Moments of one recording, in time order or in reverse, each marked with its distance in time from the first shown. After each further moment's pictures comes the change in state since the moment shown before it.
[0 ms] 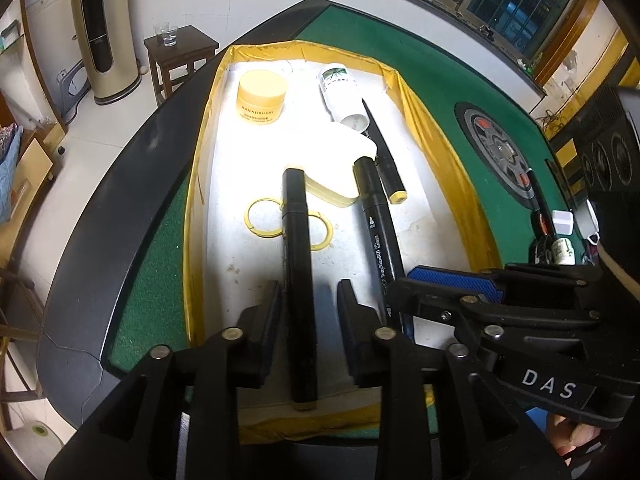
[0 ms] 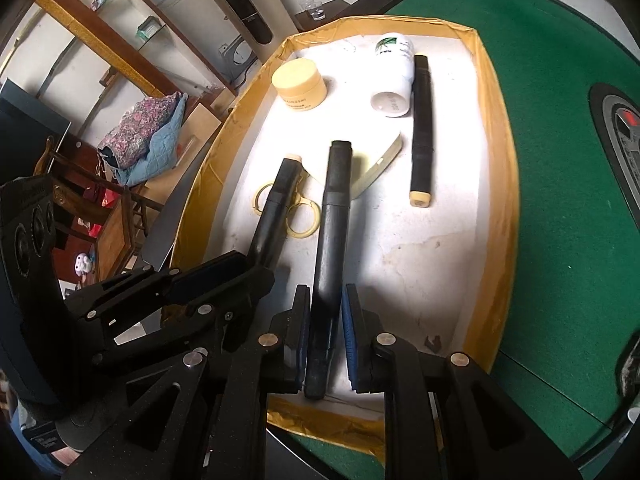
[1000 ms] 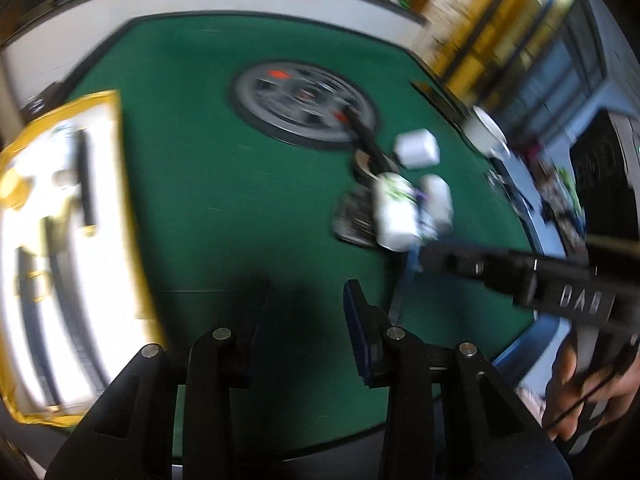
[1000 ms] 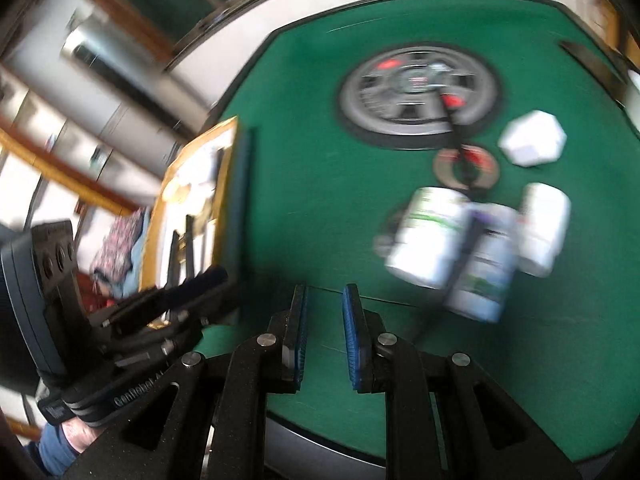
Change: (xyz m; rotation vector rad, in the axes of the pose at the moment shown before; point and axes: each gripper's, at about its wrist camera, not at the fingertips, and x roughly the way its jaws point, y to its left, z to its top) left arm 0.008 -0.226 -0.022 0.363 0.087 -0.222; right arm -0.137 -0.159 -0.111 0.419 -0.274 -0.042
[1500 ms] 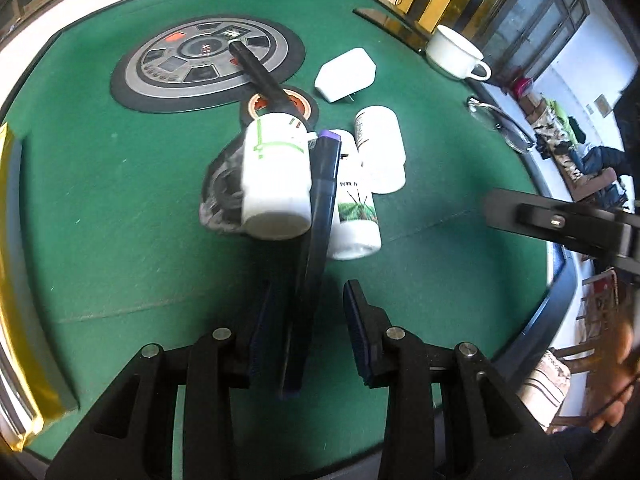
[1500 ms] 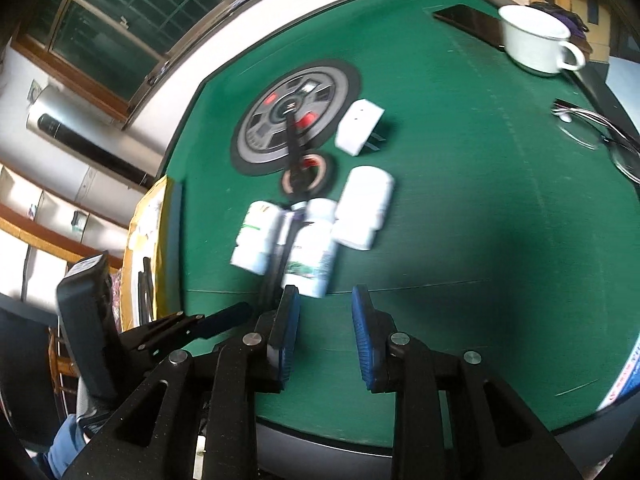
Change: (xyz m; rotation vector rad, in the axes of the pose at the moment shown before) left arm 0.071 -0.078 0.007 0.147 0.145 0.015; right arm -0.051 -0.105 -0.013 0.173 -0.062 -0.032
